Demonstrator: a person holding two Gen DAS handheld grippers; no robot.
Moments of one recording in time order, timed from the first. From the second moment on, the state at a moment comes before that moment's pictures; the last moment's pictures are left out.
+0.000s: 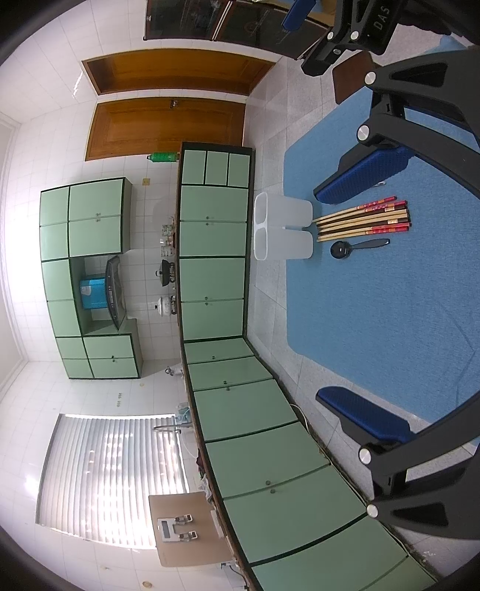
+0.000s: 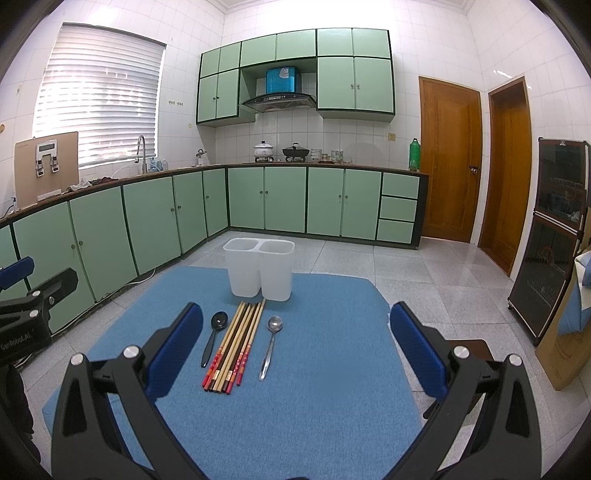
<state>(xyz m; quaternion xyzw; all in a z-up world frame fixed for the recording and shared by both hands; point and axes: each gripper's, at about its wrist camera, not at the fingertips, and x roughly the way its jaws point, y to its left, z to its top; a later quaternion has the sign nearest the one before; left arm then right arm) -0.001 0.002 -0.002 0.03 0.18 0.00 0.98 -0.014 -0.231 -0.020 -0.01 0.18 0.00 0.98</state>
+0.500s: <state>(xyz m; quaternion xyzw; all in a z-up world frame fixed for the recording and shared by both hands) 0.000 0.005 -0.006 0.03 0.18 0.01 0.98 -0.010 -0.236 -0.029 -0.01 0.18 0.00 0.98</state>
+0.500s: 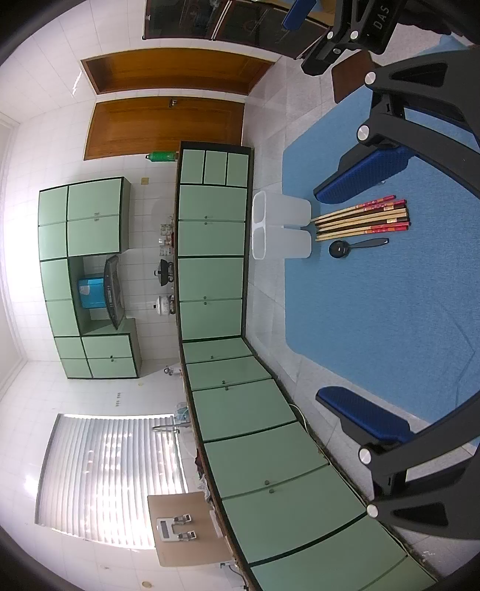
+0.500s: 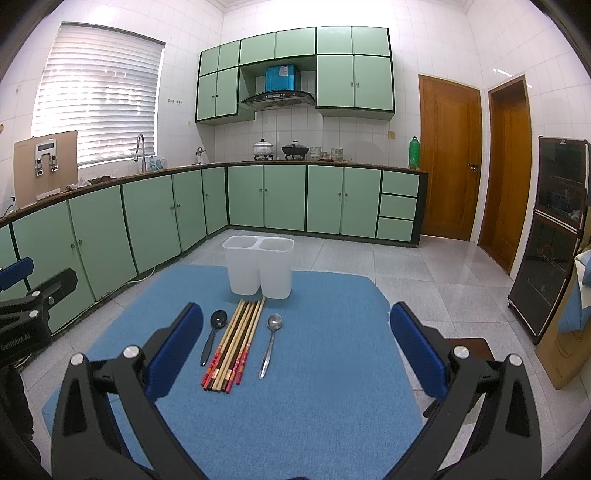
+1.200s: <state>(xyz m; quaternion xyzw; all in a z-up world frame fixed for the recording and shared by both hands) 0.096 0.009 -0.051 0.05 0.26 0.03 0.96 0.084 -0.245 -0.069 -0.02 0.27 -0.01 0.96</state>
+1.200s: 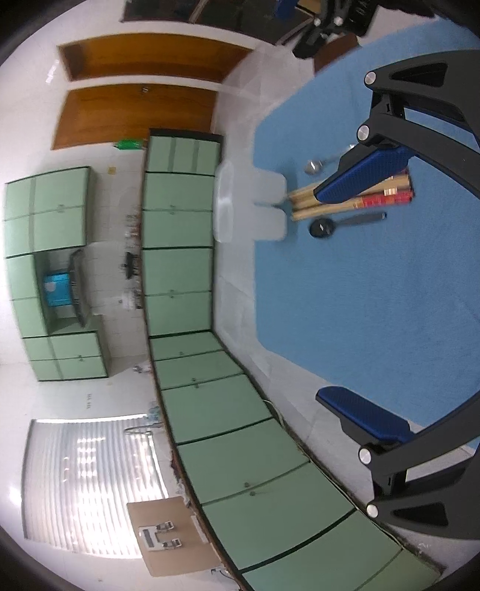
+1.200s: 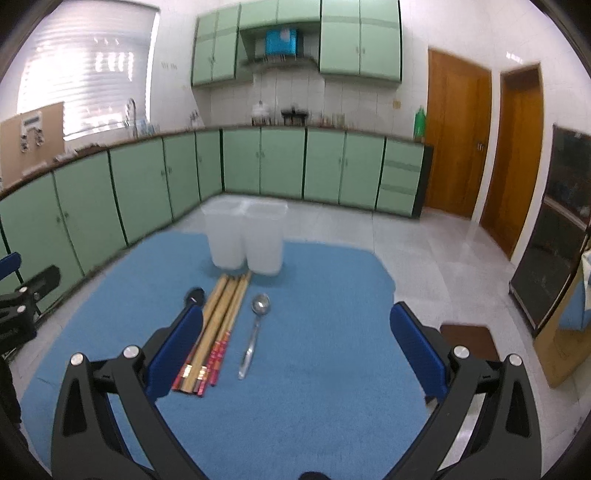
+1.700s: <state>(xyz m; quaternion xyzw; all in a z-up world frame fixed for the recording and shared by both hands) 0.227 0.018 -0.138 0.05 0.38 0.03 0.92 0.243 -0.235 -0.165 0.02 0.42 0.02 0.91</state>
